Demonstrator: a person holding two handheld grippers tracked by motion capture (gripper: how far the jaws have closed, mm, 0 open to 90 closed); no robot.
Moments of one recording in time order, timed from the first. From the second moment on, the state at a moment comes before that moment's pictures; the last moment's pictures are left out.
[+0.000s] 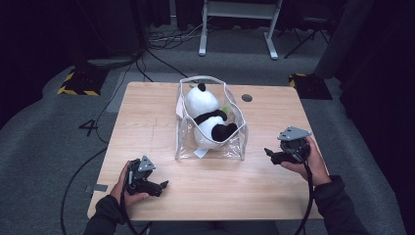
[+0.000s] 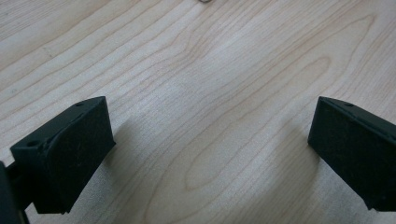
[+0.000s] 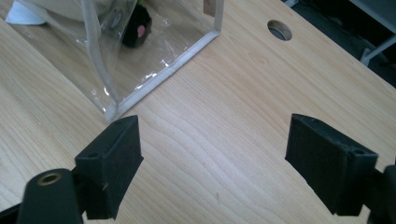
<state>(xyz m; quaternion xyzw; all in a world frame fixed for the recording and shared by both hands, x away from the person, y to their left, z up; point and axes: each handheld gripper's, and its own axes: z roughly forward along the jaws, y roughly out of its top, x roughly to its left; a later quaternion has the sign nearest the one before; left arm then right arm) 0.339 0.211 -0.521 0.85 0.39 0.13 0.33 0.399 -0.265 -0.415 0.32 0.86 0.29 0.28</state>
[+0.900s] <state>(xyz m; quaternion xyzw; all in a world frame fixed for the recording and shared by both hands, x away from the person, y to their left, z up) 0.339 0.211 -0.521 0.85 0.39 0.13 0.33 0.391 -0.289 -0.460 0.34 0.86 0.27 0.26</state>
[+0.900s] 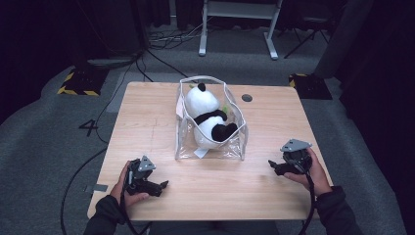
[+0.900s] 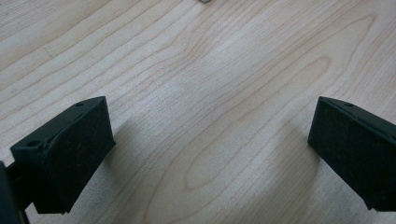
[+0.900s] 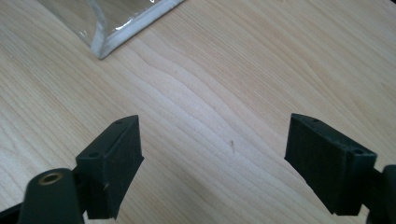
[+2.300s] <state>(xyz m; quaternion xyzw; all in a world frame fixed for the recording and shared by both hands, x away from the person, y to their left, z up) 0.339 0.211 -0.521 0.85 0.39 0.13 0.33 0.356 -0.330 -0.493 0.35 0.86 0.29 0.24</state>
